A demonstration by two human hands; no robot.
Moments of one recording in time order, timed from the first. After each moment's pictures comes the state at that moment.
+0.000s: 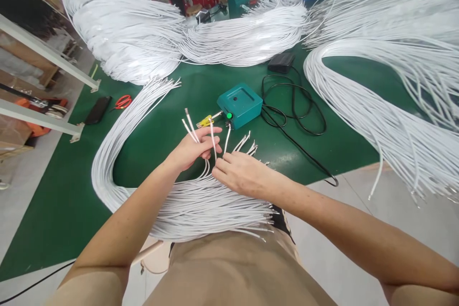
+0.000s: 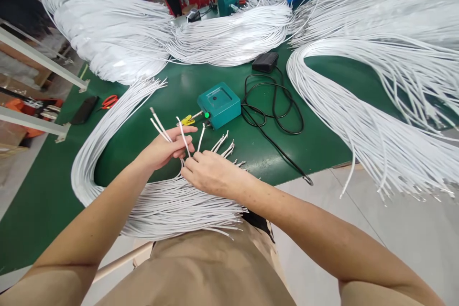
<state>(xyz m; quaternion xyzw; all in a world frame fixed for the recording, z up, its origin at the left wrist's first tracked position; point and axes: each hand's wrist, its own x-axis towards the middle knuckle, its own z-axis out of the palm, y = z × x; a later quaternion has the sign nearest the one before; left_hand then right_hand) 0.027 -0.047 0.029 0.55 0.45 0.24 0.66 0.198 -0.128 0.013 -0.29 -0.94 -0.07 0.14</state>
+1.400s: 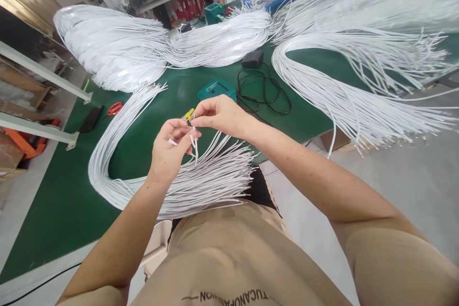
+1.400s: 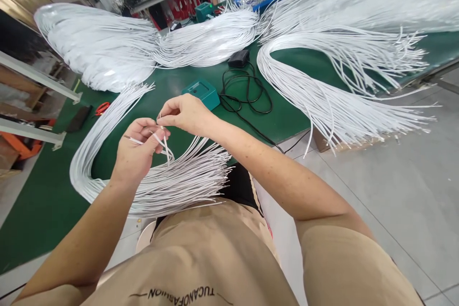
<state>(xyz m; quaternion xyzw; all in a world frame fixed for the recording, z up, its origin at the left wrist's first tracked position) 0.036 -0.126 0.054 0.61 0.43 0.45 0.49 0.216 -0.110 0.070 -0.37 -0.66 0.45 0.48</state>
